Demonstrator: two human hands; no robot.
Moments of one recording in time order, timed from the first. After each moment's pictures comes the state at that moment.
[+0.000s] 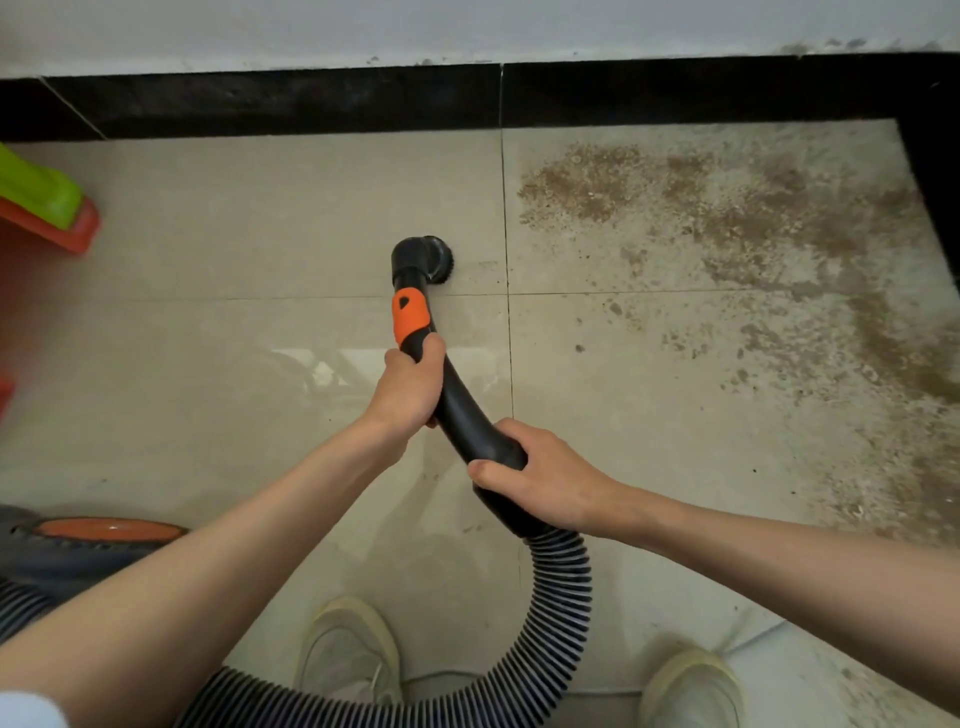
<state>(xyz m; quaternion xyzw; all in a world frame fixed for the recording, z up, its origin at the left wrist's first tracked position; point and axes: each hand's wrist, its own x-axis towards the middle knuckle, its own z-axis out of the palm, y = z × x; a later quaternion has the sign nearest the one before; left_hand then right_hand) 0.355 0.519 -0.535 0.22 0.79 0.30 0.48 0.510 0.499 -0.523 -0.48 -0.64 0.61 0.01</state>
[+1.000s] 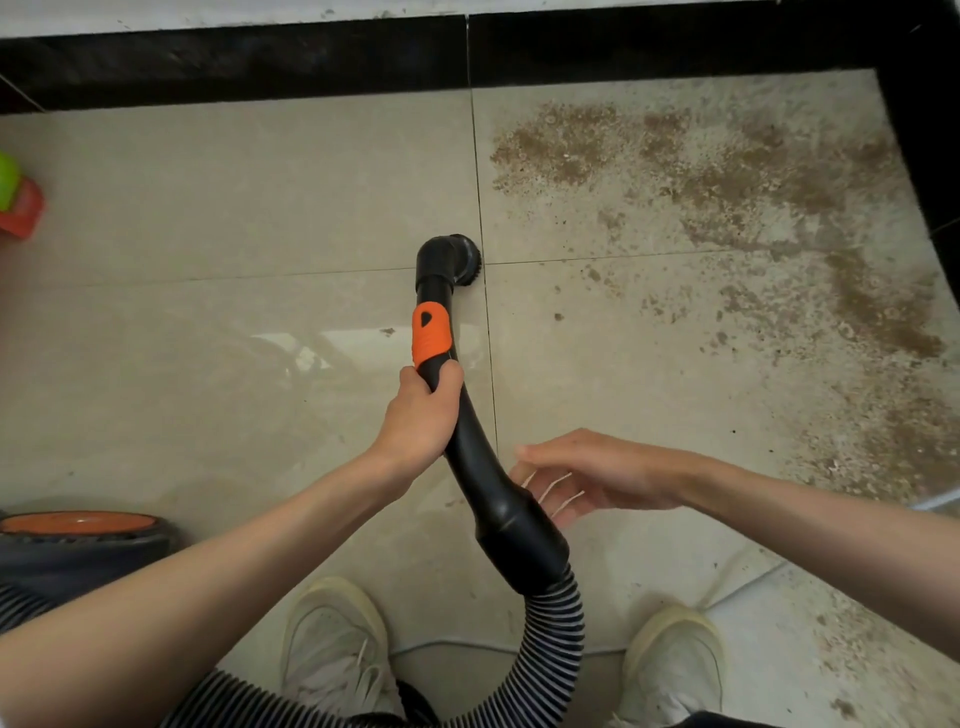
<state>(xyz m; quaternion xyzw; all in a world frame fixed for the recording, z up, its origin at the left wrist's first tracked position) 0.391 0.483 -0.538 0.27 0.78 0.25 0.51 0.570 0.509 -0.532 -0.43 -0.43 0.78 -0.13</state>
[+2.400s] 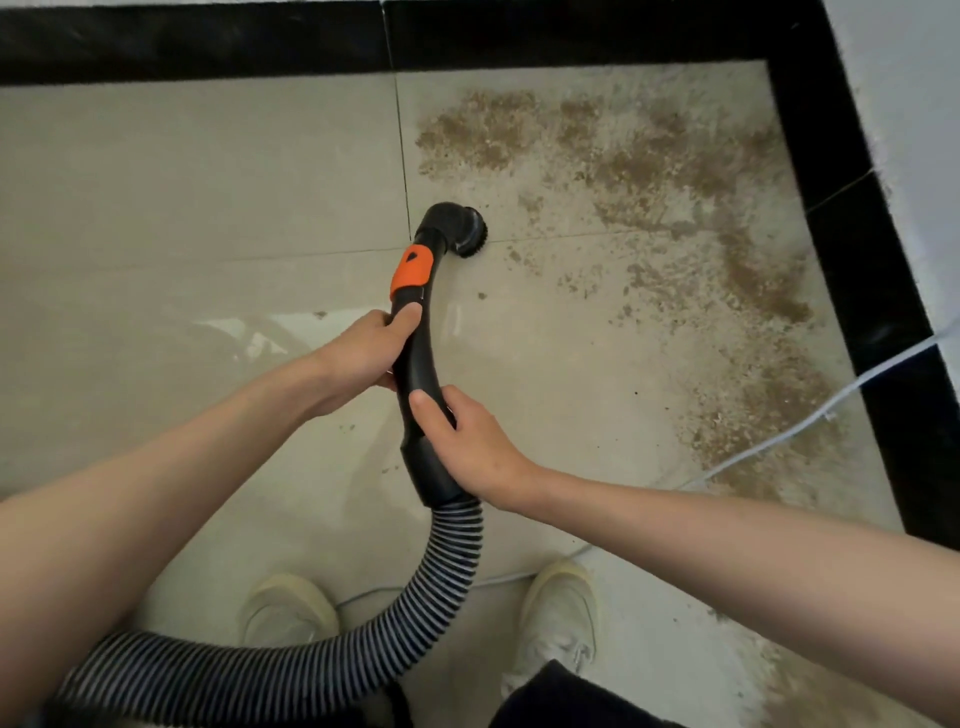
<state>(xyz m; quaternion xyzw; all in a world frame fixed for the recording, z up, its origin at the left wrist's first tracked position) 0.408 0.520 -0.497 0.34 0.70 0.19 0.60 0.538 0.467 -0.498 -0.56 -0.54 0.62 0.09</state>
